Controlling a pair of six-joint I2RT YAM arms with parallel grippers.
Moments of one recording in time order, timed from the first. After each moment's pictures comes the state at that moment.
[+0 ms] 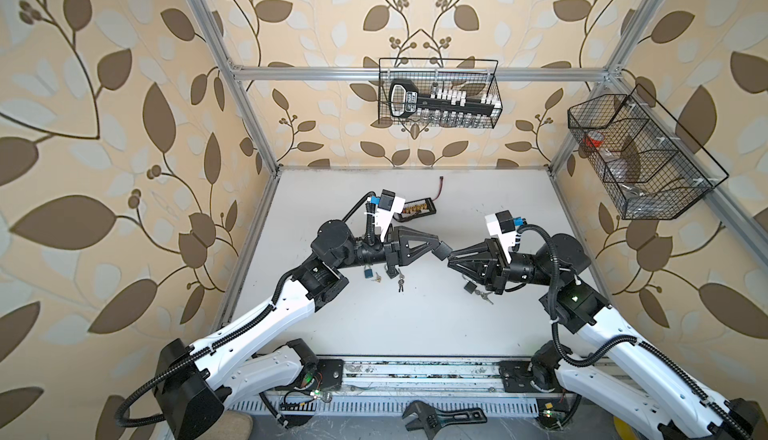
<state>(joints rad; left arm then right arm) -0.71 1.01 0.83 0.42 0.75 -0.74 0.56 0.79 0.72 0.19 -0.84 0.48</state>
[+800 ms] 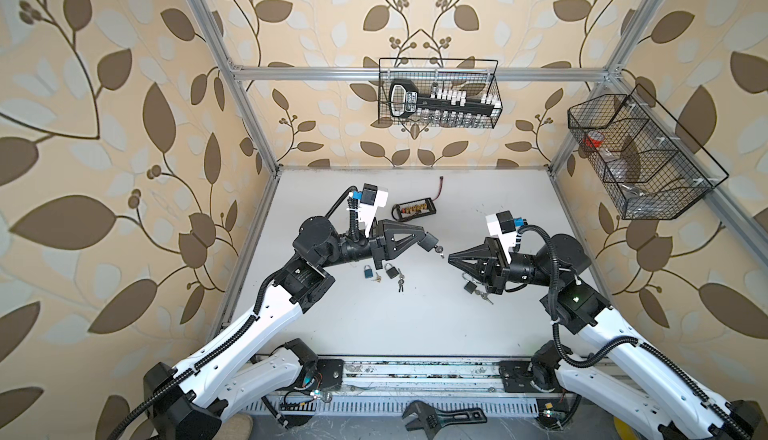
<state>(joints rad) -0.61 0.94 0.86 0.30 0.76 -0.69 0.56 0.78 0.72 0.17 -0.82 0.46</state>
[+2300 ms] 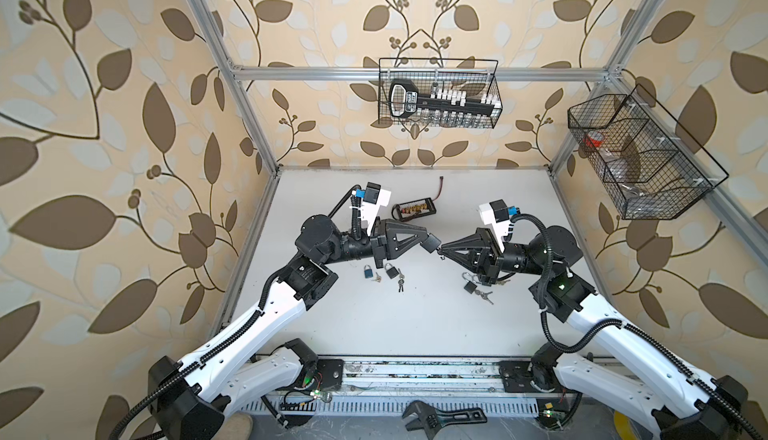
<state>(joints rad) -0.61 0.97 0.86 0.37 0.82 -0.74 0.58 0.90 0.75 0.35 -0.85 0.57</state>
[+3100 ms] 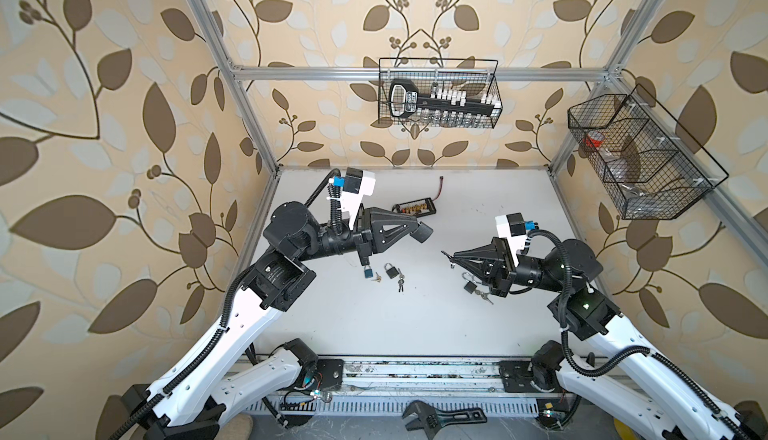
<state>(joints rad) -0.61 0.95 1.18 -0.09 0.78 -0.52 0.58 0.73 0.73 0.07 -0.66 0.39</state>
